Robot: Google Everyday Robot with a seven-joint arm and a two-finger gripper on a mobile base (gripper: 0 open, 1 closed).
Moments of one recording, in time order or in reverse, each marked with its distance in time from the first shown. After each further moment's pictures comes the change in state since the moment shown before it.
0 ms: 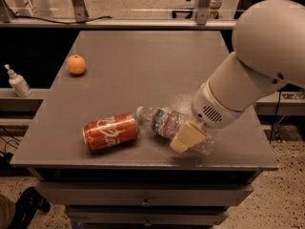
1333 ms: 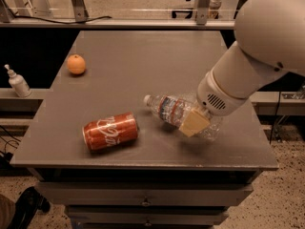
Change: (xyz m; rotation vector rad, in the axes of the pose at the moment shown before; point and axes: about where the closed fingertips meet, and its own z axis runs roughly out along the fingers) arm -0.005 -0.036 -0.009 0.075 0.009 0.001
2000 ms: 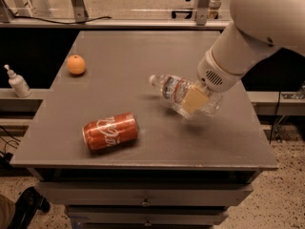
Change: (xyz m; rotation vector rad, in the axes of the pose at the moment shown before) arm -0.027 -0.052 -0.007 0.075 -0.012 0.019
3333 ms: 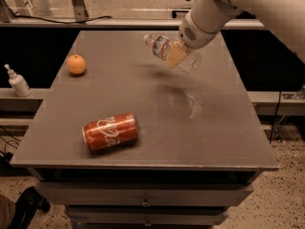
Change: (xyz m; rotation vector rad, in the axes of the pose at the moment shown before) arm -0.102 -0.104 0.021 0.072 -0.111 0.109
